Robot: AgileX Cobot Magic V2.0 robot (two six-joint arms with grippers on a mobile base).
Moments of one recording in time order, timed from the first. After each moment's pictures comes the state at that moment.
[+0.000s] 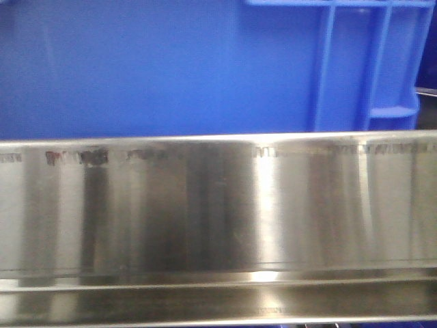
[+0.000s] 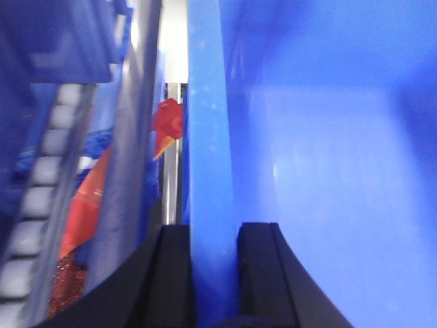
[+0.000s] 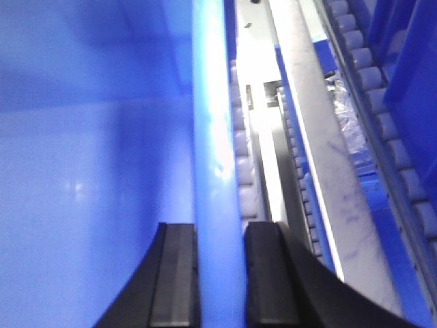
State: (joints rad) left arm -0.36 1.48 -1.59 0.28 0.95 -0.45; right arm 0.78 1.59 -1.66 -0.42 0.99 0.77
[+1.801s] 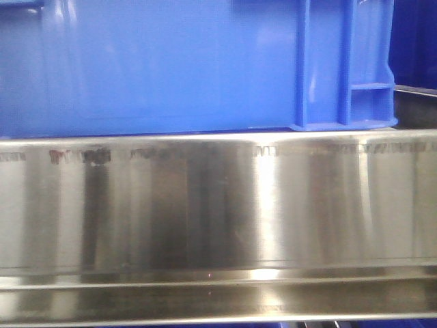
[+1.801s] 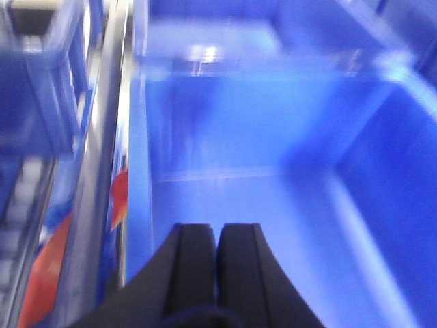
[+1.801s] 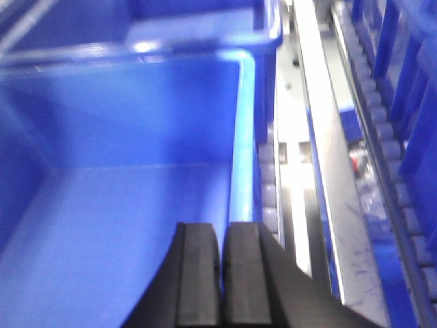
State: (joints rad) left arm -0.37 1.35 -1.60 0.26 0.84 -0.44; right arm 0.79 1.45 -1.68 -0.39 0.93 0.64
